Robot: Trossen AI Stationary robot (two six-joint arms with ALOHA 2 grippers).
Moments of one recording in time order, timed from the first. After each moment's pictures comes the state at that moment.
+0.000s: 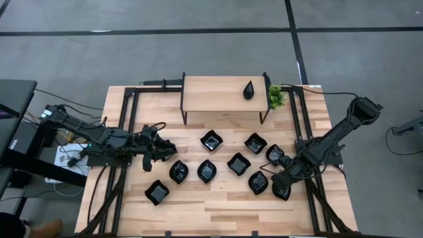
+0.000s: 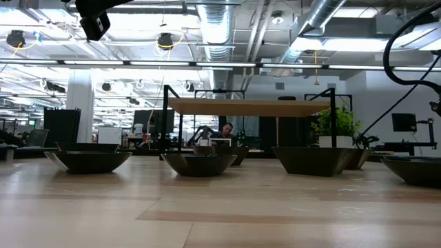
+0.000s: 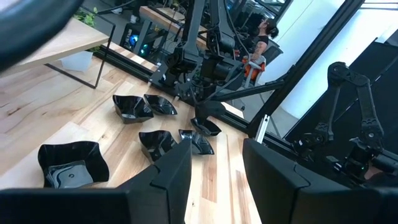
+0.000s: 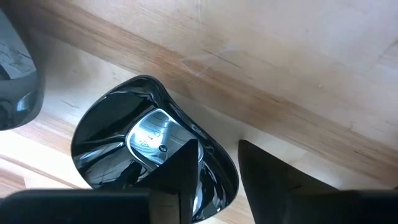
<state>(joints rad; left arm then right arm) -0.42 0.69 0.49 0.08 -0.37 -0.51 0.69 1.04 0.38 -0.57 -0.17 1.88</state>
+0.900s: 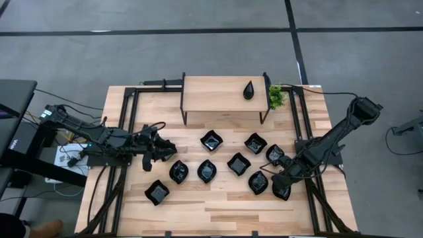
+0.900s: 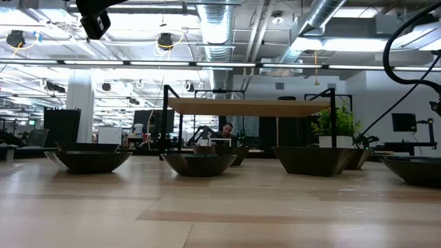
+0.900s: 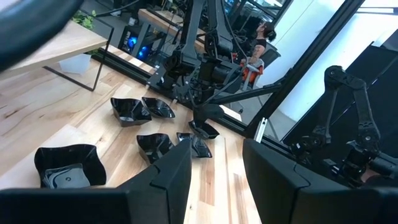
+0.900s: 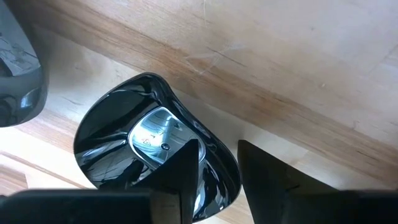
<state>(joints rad) -0.42 0.69 0.49 0.09 -0.37 -0.51 0.69 1.04 0.38 -0.57 -0.18 1.88</state>
